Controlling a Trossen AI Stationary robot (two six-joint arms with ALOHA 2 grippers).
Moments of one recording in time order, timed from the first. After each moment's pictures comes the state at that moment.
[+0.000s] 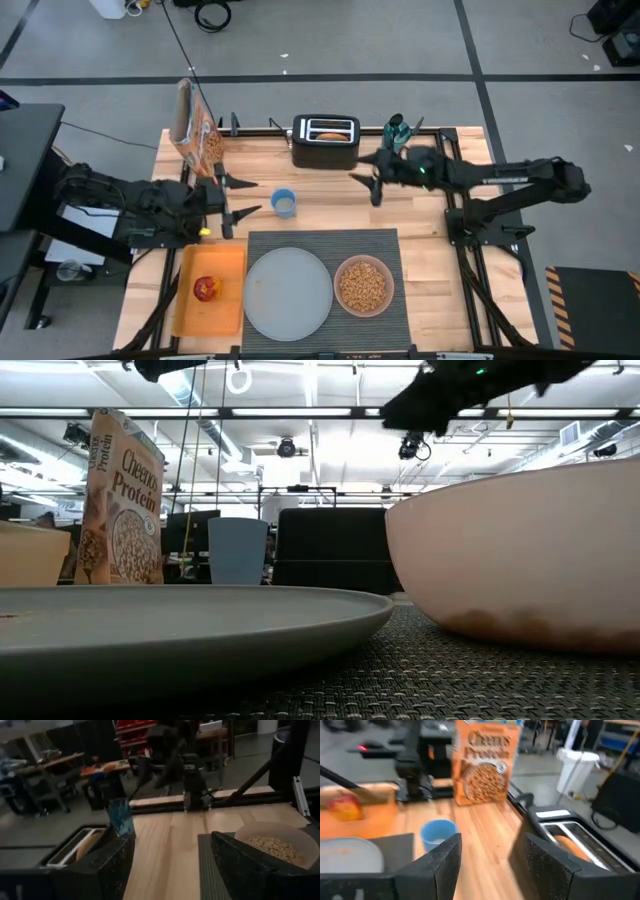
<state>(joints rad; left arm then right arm) -0.27 0.65 0.62 -0.05 -0.50 0.13 -0.15 1.09 0.73 0.15 0.14 -0.04</state>
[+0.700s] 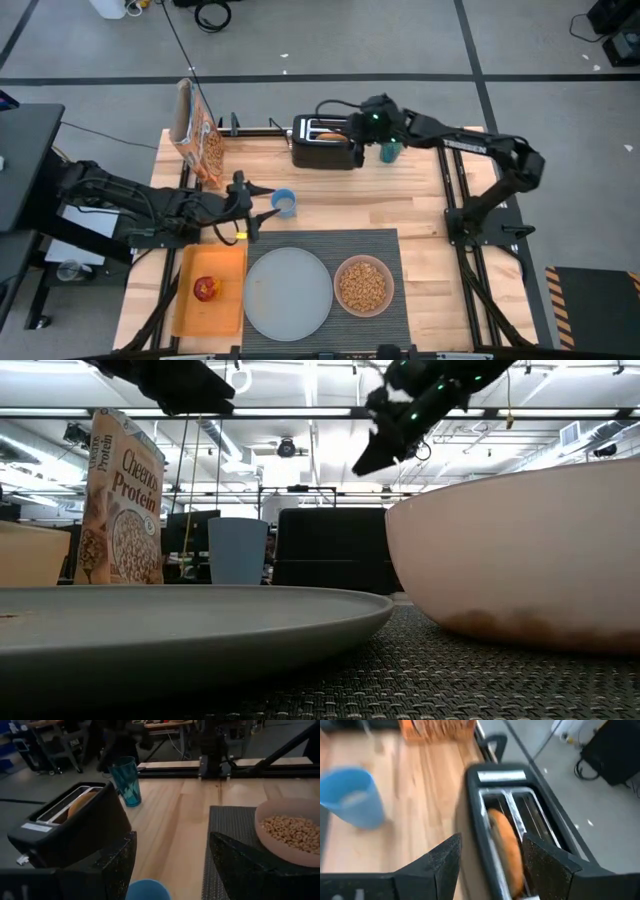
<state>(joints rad) -0.25 0.91 0.61 0.01 -0.59 -0.03 -0.50 1.50 1.22 -0.30 -0.07 -0.27</state>
